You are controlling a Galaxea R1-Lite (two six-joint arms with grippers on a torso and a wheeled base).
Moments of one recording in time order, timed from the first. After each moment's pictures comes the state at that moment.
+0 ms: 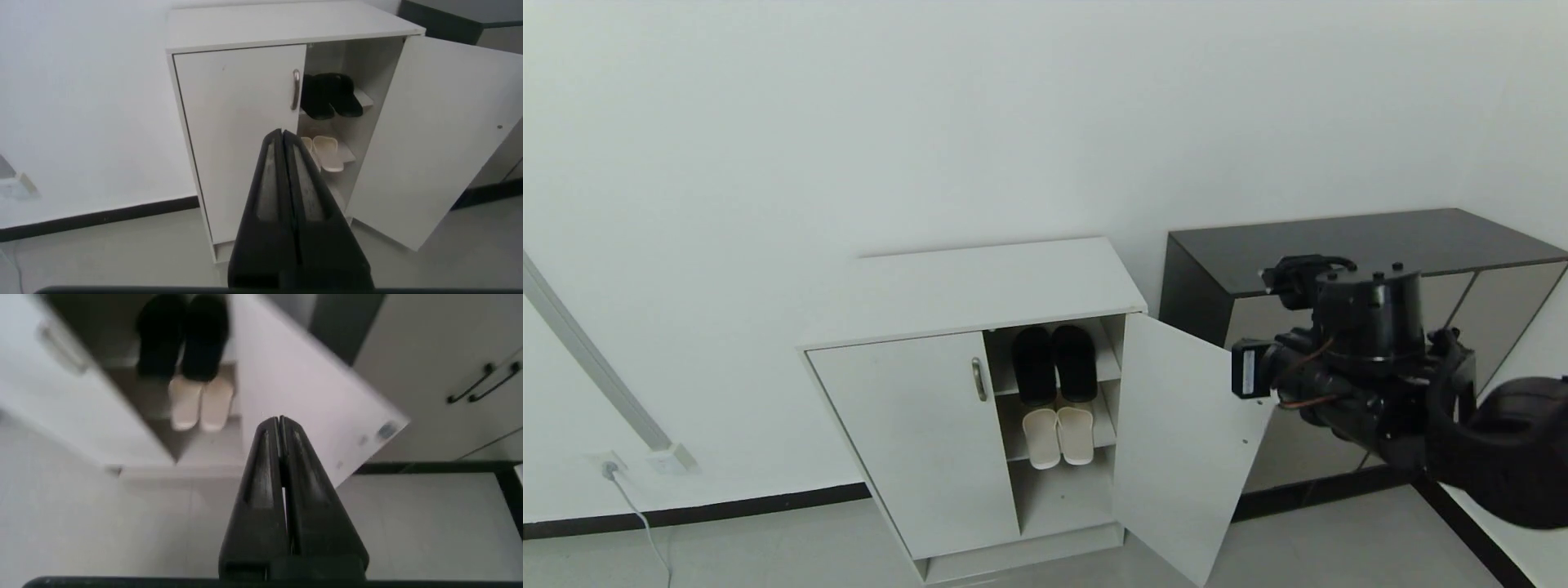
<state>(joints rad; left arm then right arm) 0.00 0.00 0.00 0.00 -0.01 0.00 0.59 1.74 -0.88 -0.53 -0.43 0.16</state>
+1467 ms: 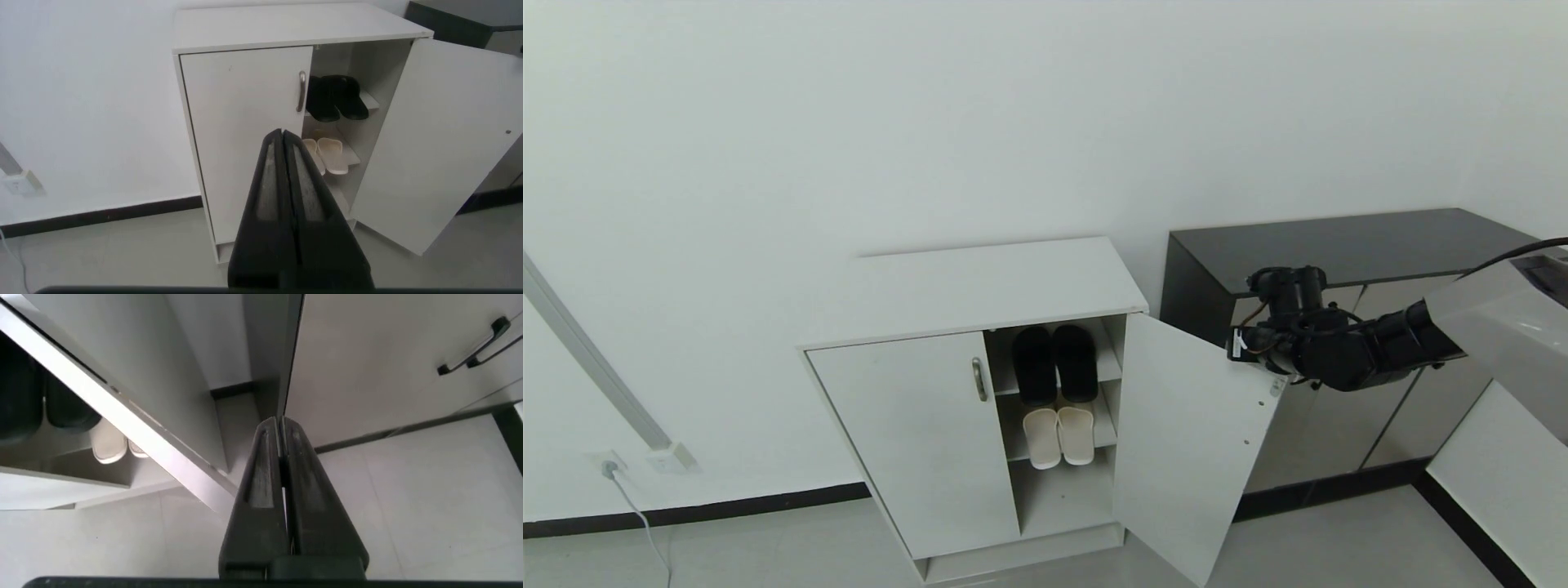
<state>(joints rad) 0.00 0.00 0.00 0.00 0.01 0.00 0.28 2.26 -1.43 -0.34 -0.26 0.19</state>
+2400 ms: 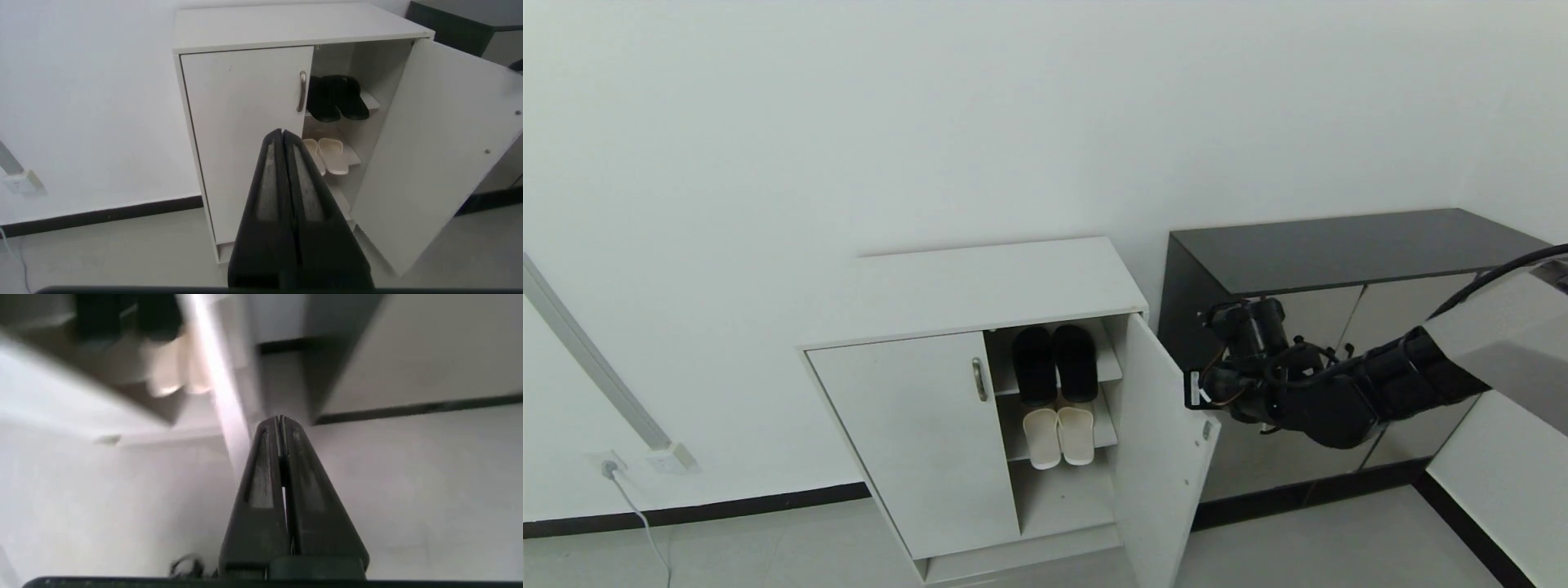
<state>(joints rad) 0.00 0.00 0.00 0.00 0.01 0.00 0.51 2.12 -1.16 -0.38 -0.26 0.28</state>
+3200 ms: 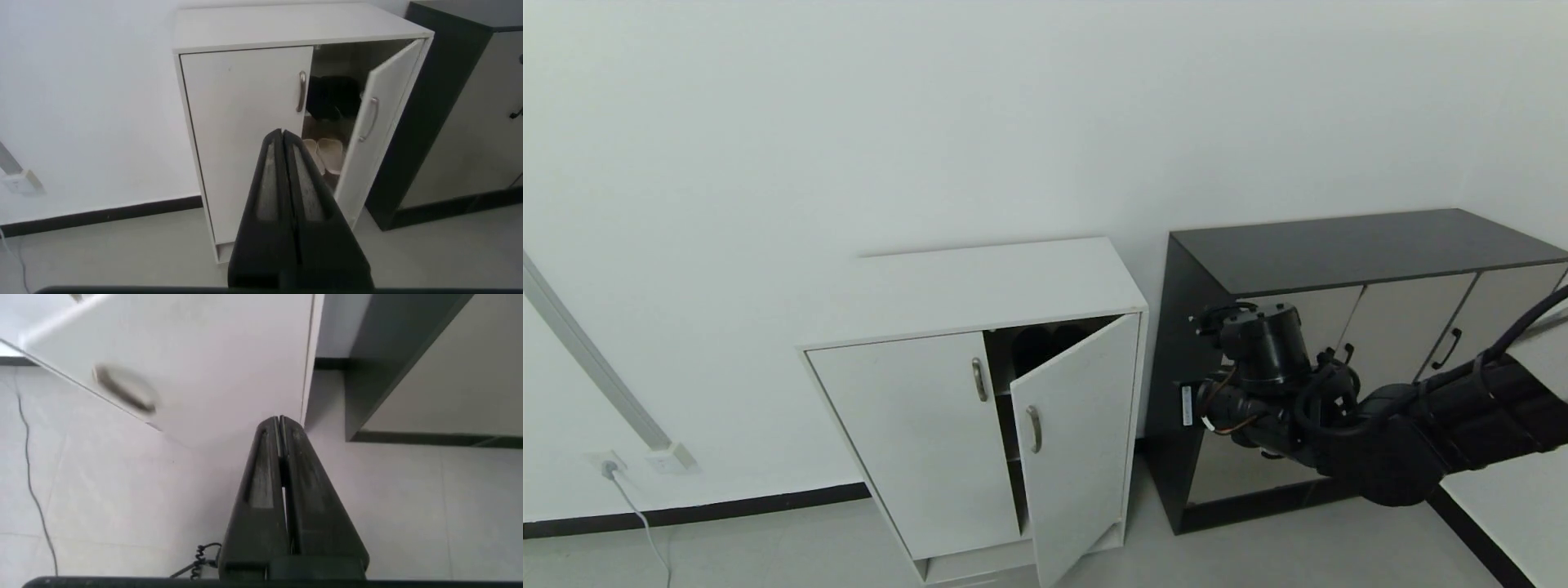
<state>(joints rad) 0.00 0.00 0.00 0.00 0.01 0.00 0.62 1.96 -0.97 -0.50 -0.25 0.26</state>
